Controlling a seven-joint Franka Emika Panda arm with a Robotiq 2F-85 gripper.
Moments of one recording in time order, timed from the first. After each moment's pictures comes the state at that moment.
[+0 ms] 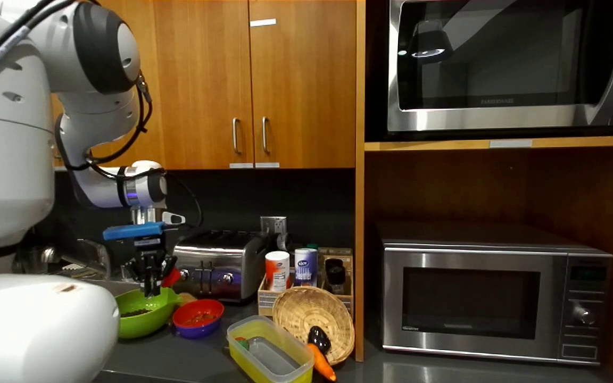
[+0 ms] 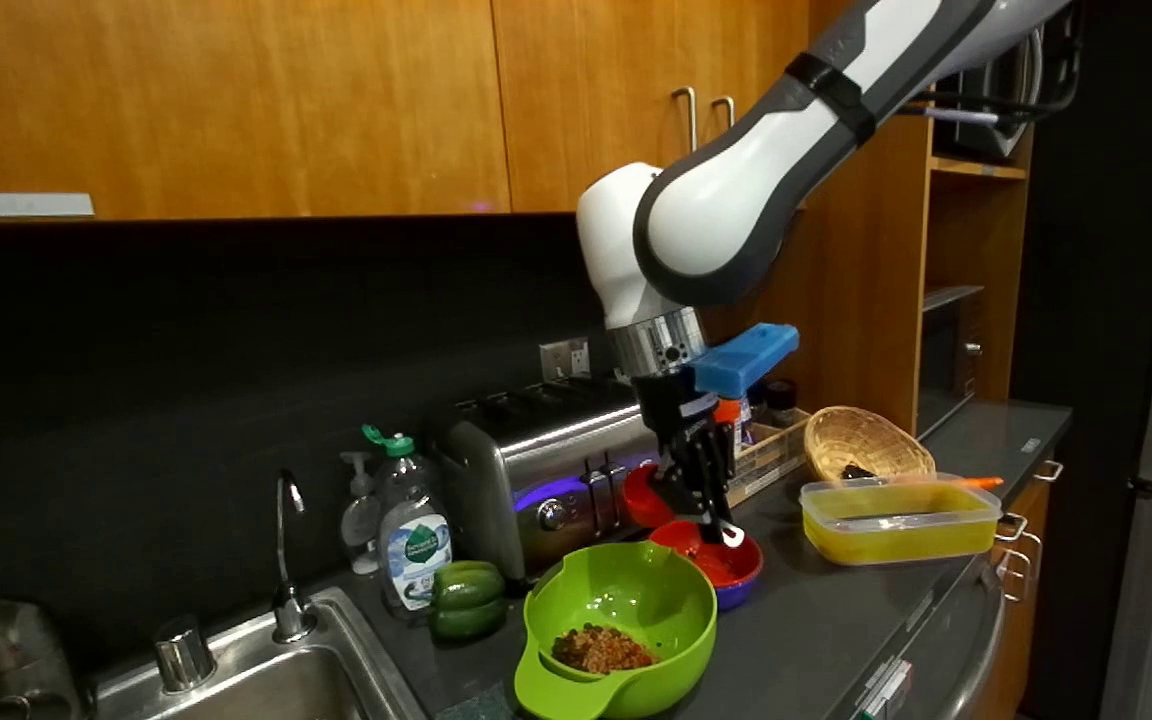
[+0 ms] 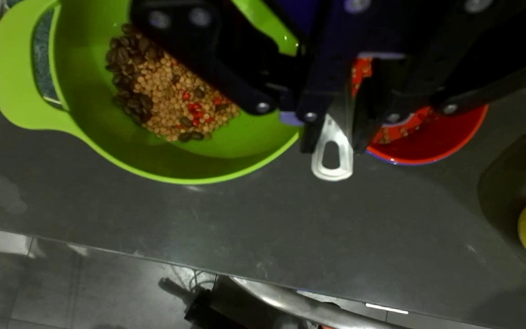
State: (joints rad) arm 0.35 0.12 0.33 -2.19 -0.09 2.05 0.26
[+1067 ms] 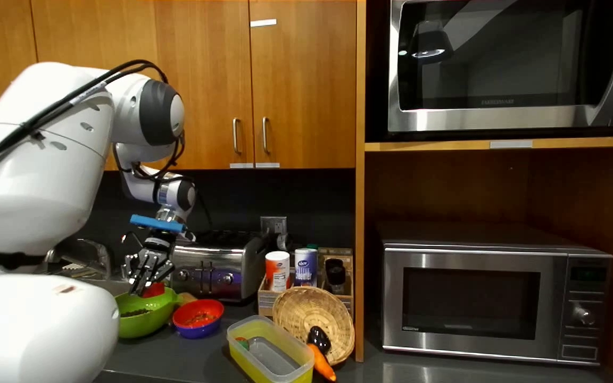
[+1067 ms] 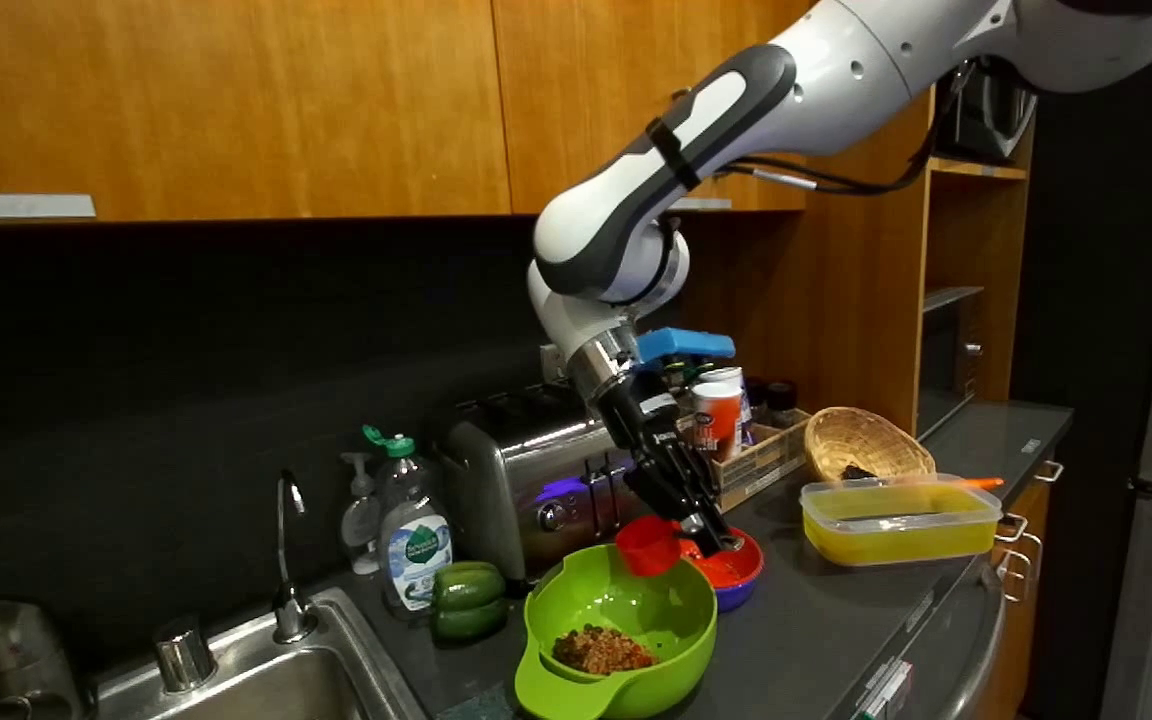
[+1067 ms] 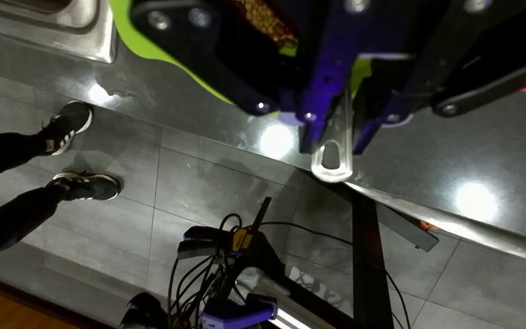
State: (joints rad) arm 0.32 0.45 0.31 -1.77 0.13 1.53 0.02
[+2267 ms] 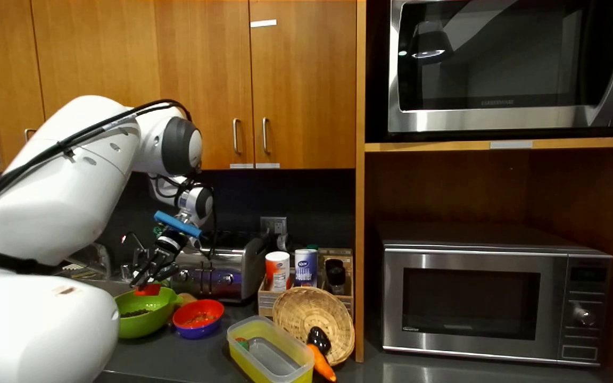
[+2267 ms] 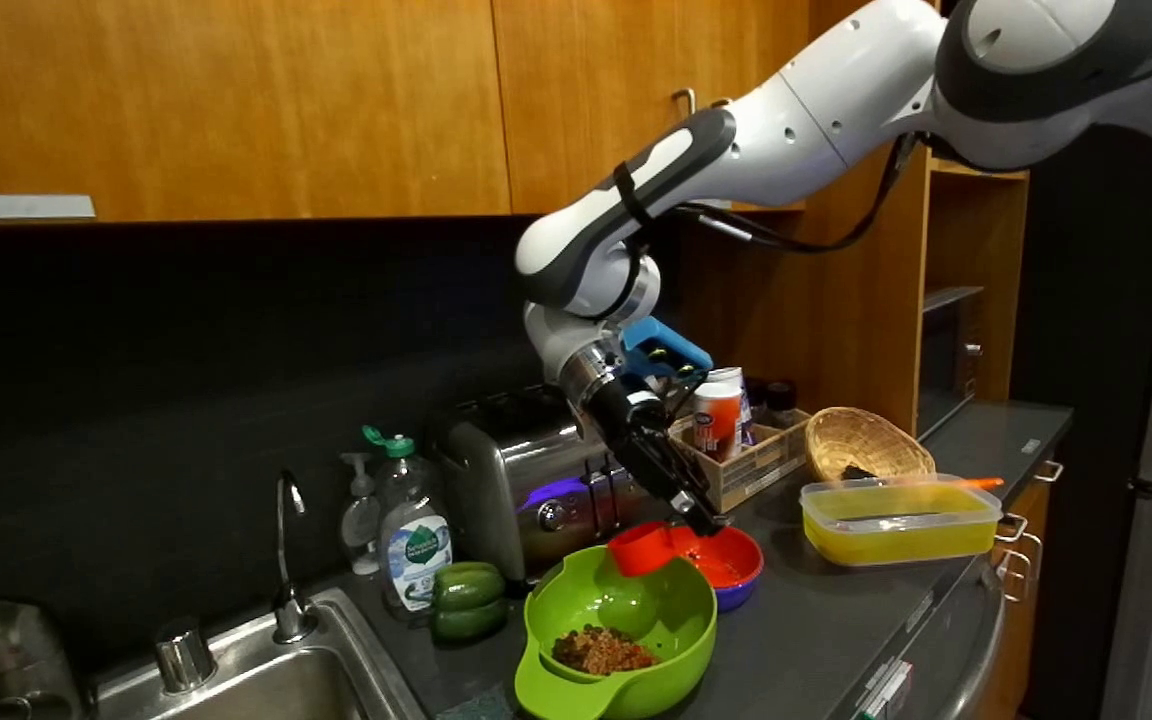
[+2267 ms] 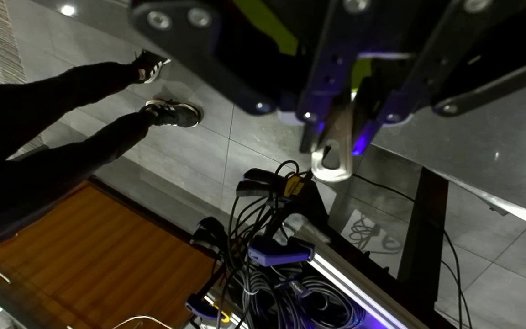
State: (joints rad) arm 0.31 0.65 0.27 -1.51 0.24 1.24 -0.14
